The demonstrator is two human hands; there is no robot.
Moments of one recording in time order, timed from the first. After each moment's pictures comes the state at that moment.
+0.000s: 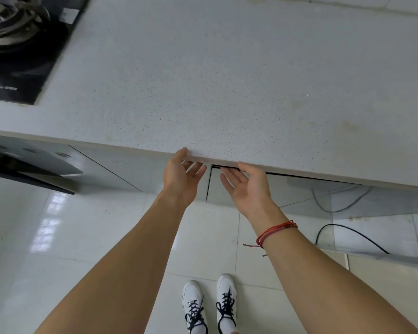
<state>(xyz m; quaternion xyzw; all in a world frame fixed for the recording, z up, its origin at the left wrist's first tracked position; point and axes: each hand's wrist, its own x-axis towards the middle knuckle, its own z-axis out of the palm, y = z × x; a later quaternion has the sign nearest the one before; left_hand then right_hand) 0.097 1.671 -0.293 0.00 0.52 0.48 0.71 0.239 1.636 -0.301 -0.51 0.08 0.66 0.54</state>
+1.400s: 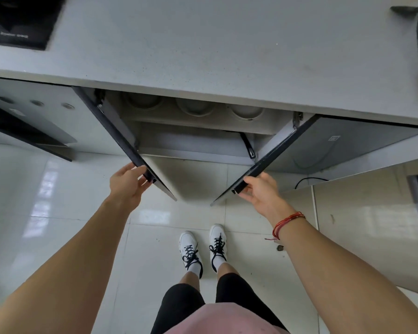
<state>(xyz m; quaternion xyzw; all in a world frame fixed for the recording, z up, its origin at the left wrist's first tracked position) -0.028 1.476 -0.272 0.10 0.68 0.39 0.61 0.270 1.420 -0.298 -0.70 -0.02 0.58 0.42</state>
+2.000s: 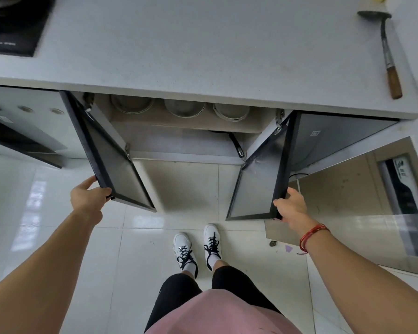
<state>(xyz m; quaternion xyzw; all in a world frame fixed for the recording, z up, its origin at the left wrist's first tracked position) -0.071 1.443 -0.262 0.18 0.80 0.33 0.47 0.348 1.335 -0.283 -0.88 -0.16 0.39 0.20</state>
